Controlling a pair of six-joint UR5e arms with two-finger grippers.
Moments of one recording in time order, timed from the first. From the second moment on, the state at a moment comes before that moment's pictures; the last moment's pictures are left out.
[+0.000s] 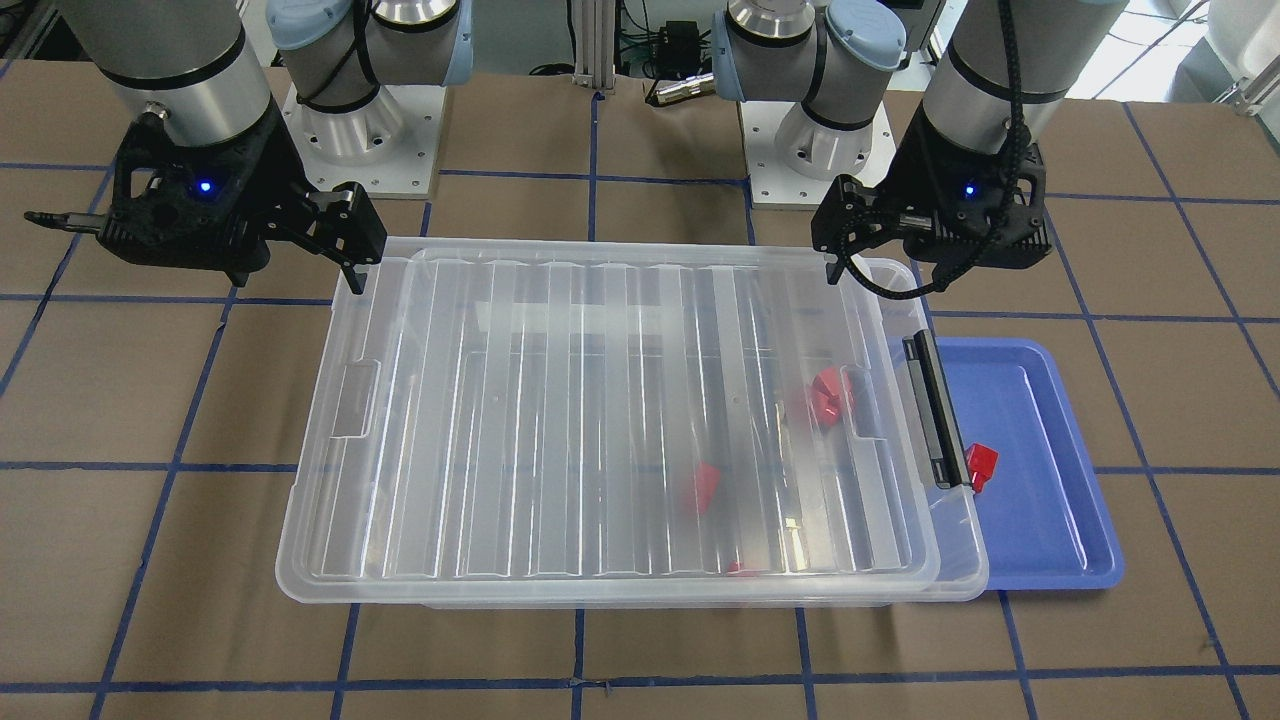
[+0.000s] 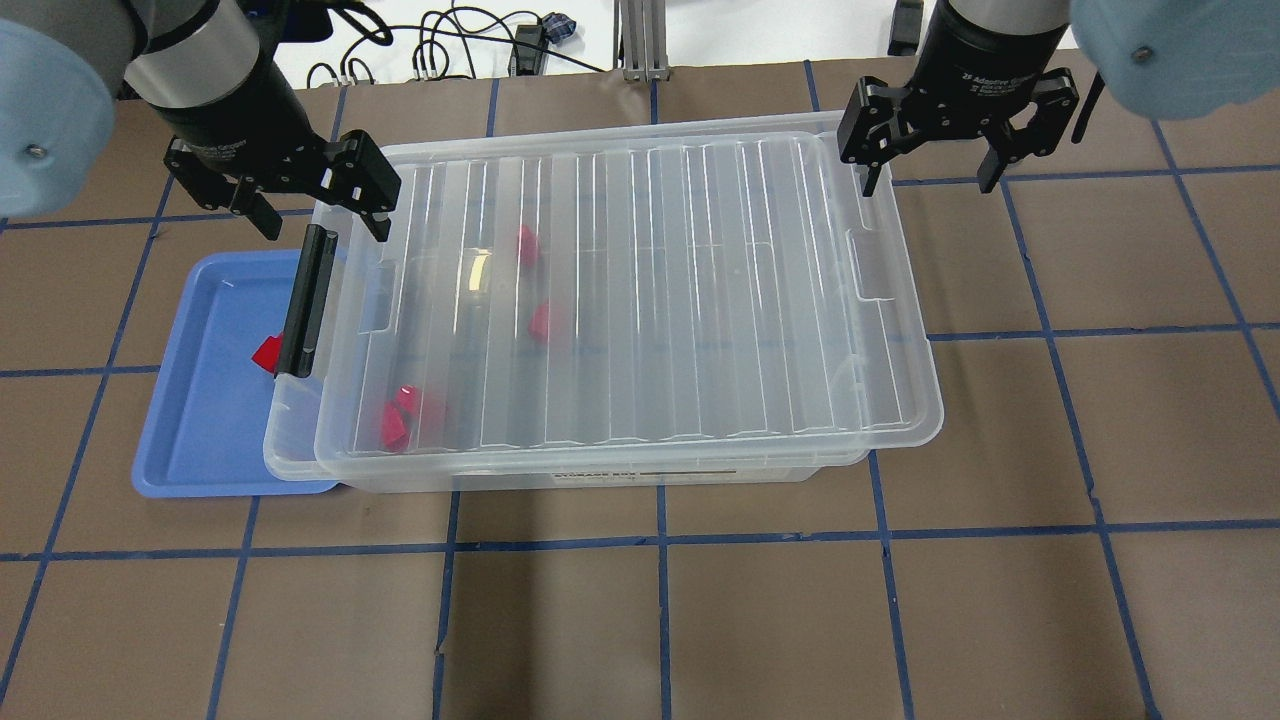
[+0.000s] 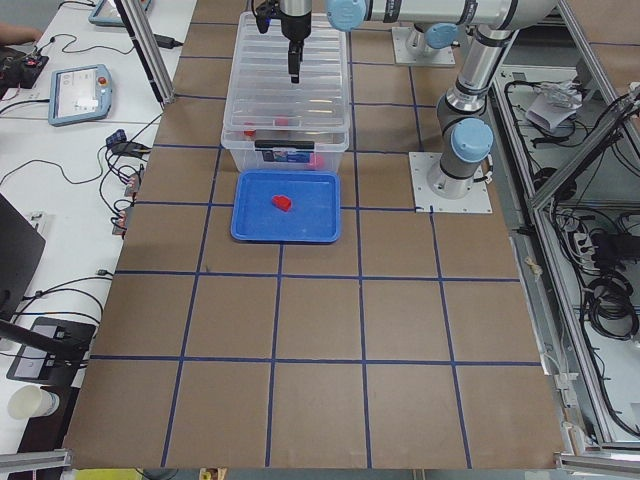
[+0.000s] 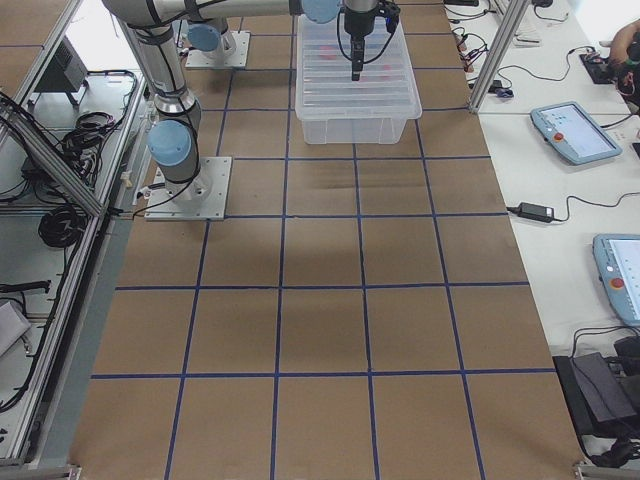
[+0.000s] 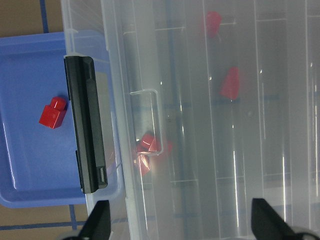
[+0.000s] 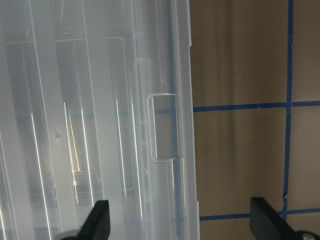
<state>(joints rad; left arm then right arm) -1.55 -1.60 -1.53 -1.57 1.58 0.09 1.61 -1.48 1.46 -1.55 -1.60 0.08</state>
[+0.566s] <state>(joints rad) -1.55 -1.61 -1.53 -1.57 1.57 0.08 1.61 -1.48 1.46 -1.55 -1.60 0.08</state>
